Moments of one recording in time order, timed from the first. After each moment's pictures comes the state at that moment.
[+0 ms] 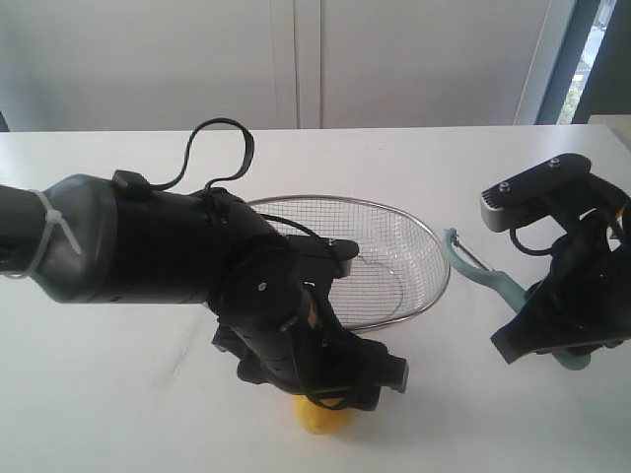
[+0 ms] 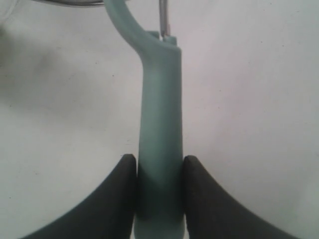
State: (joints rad) left arm -1.00 1.81 -1.14 -0.03 0.58 -0.58; right arm 0.38 1.25 -0.81 -0.07 0.90 -0.08
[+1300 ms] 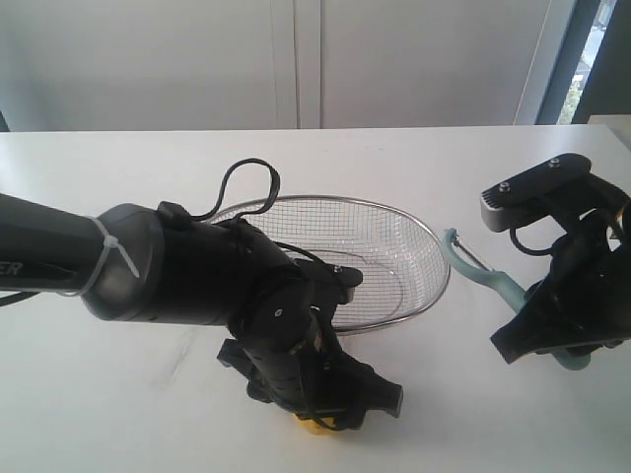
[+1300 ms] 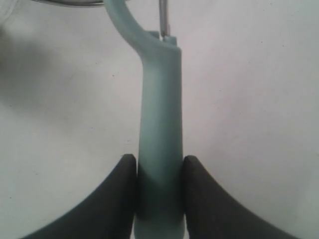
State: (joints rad) left arm -1.00 1.89 -1.14 -0.03 0.56 -0.55; right arm 0.38 1.25 -0.81 -0.07 0.90 -0.08
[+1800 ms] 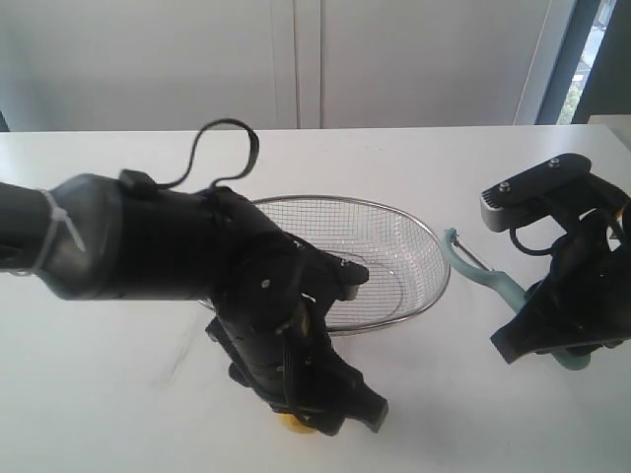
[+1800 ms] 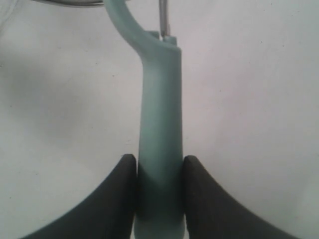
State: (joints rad) left arm -1.00 1.80 -1.15 -0.03 0.72 -0.33; right arm 0.38 1.25 -0.81 -0.07 0.90 -0.08
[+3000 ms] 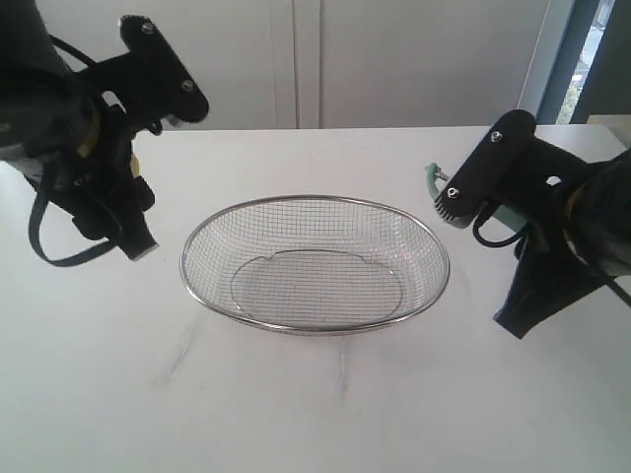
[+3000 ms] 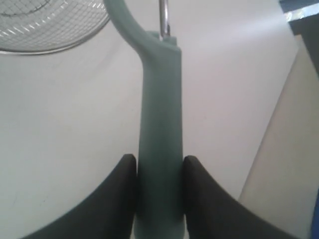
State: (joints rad) left arm -0.84 1.40 -1.16 0.72 1.07 -0.19; right arm 0.69 1.25 -0.81 -0.81 0.89 0.31
